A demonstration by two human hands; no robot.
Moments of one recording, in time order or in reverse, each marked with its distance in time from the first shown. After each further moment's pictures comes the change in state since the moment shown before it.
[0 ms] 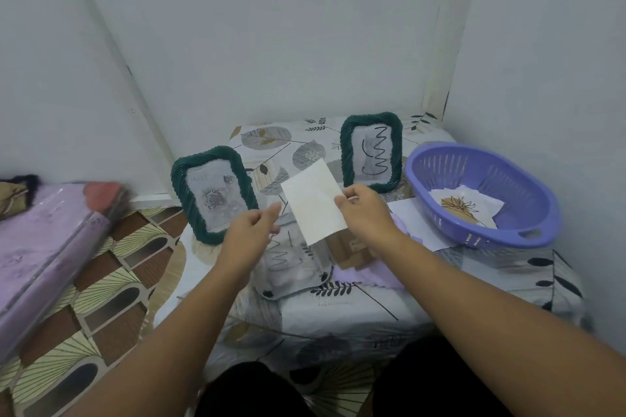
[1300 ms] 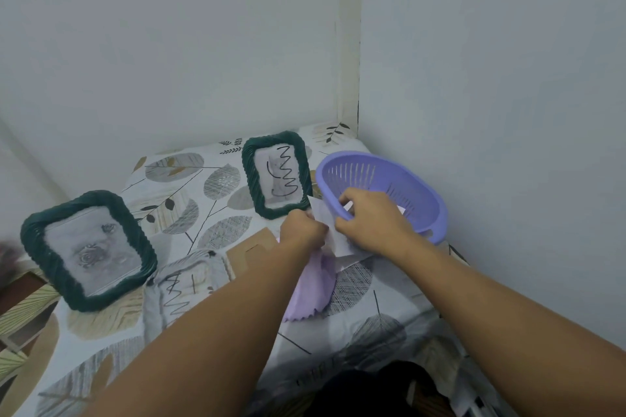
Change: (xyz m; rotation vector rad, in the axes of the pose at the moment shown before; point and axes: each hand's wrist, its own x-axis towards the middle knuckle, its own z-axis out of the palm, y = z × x) left_hand 0.035 0.074 0.239 0.192 -0.293 -0.045; right_hand 0.008 0.042 -0.164 -0.658 0.118 -0.137
